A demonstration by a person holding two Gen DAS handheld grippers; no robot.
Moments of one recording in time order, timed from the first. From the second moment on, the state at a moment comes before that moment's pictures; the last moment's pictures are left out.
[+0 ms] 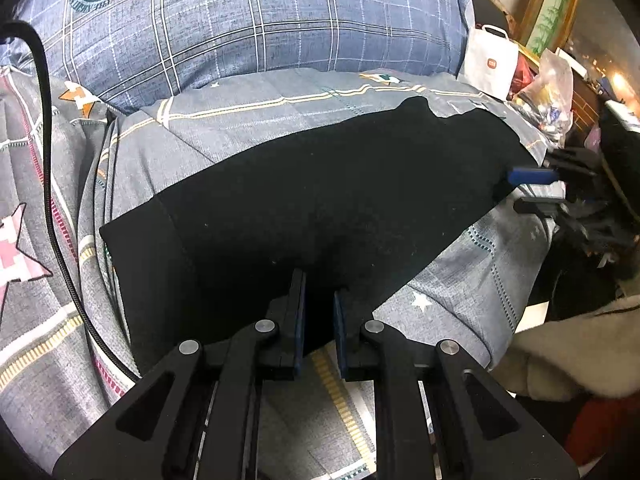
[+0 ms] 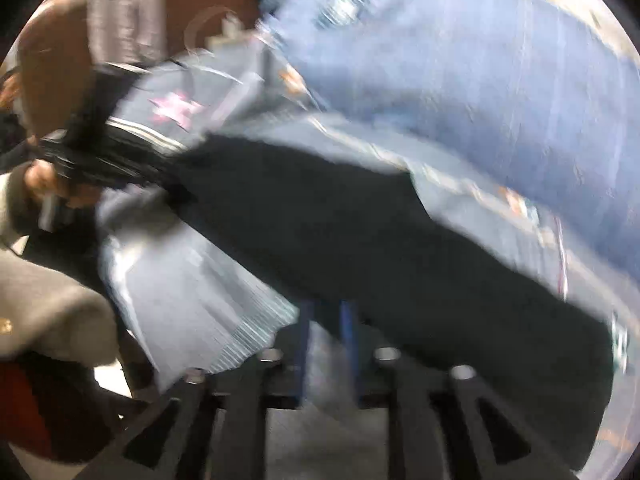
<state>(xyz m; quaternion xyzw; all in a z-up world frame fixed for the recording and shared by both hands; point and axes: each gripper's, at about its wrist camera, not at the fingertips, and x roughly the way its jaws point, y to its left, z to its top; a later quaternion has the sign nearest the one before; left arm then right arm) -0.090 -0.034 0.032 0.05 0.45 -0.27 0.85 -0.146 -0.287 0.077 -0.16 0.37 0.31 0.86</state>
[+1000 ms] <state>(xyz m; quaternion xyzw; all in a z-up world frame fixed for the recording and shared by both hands) -0.137 0.008 0.080 -0.03 0.43 -0.23 0.88 -0.095 -0.272 0.093 -0.08 0.35 0.26 0.90</state>
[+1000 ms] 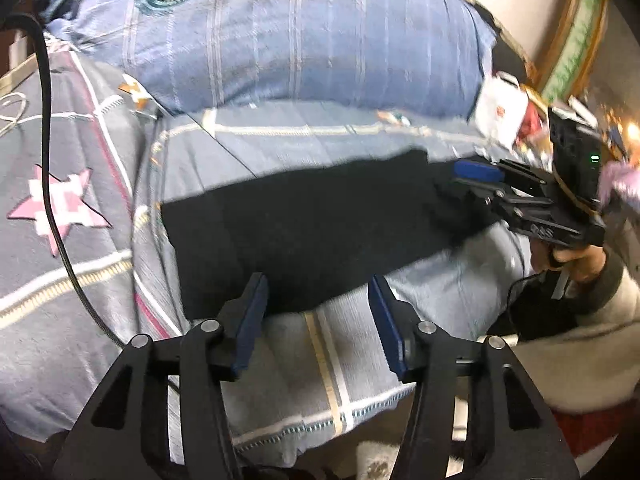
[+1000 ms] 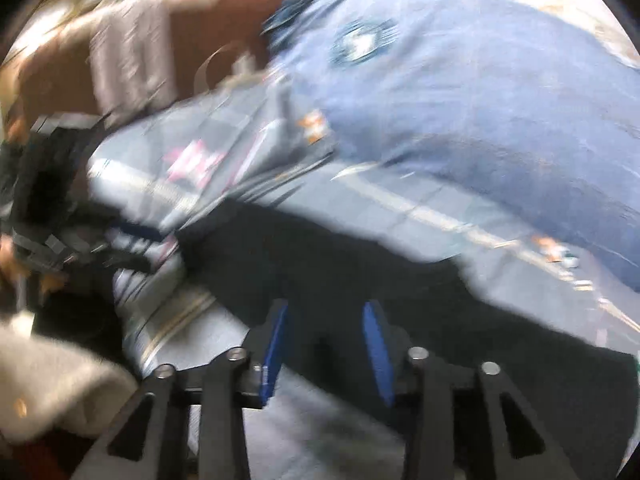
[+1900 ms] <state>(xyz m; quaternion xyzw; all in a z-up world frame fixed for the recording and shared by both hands) -0.091 -0.059 0.070 -0.03 0.41 -0.24 0.88 -0.107 -0.438 0.077 0.12 0.38 -0.01 0.92</state>
